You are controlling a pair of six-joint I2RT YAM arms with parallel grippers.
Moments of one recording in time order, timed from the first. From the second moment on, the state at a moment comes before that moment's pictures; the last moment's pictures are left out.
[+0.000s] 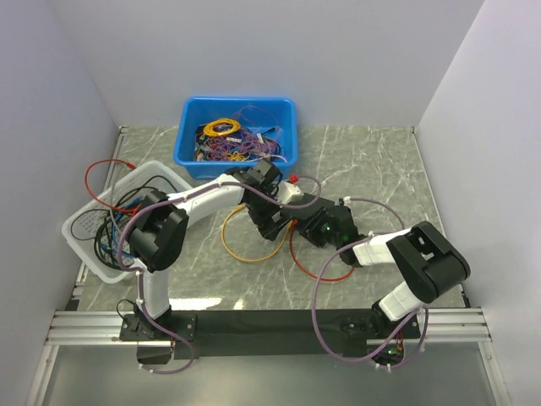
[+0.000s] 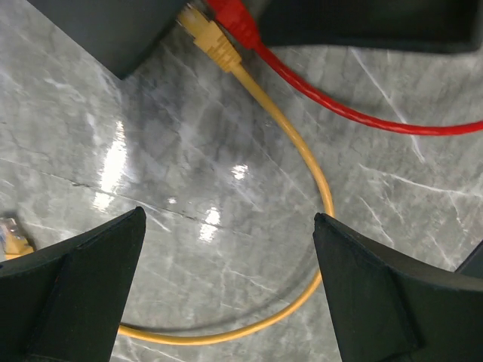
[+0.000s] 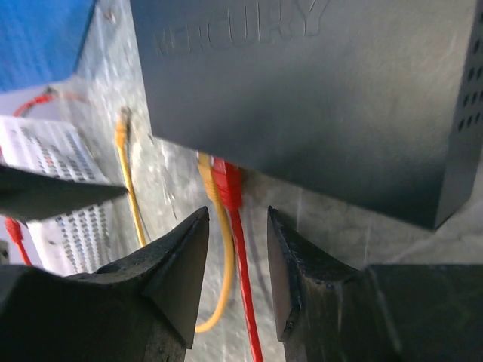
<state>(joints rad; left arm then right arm) -0.71 1.92 1.45 -0.72 0.31 0.32 0.49 1.54 0.40 0.54 -0.06 1.18</state>
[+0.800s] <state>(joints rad) -0.70 1.89 1.46 -0.71 0.30 0.32 0.47 1.78 0.38 0.93 -0.03 1.32</state>
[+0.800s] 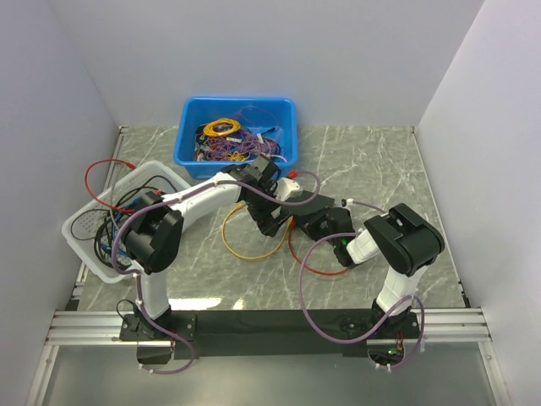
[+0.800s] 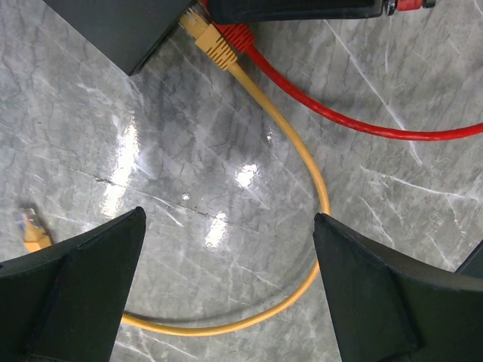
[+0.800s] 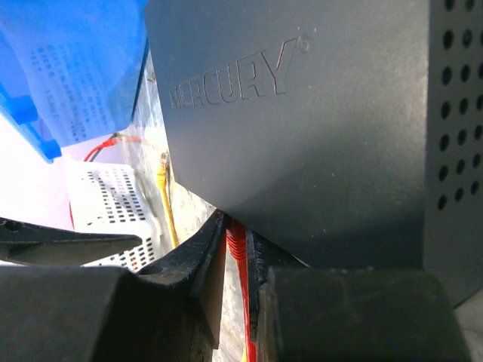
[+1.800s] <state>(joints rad) -0.73 2.15 1.72 -0.62 0.17 0.37 0.39 1.57 0.41 0.52 -0.41 0.83</state>
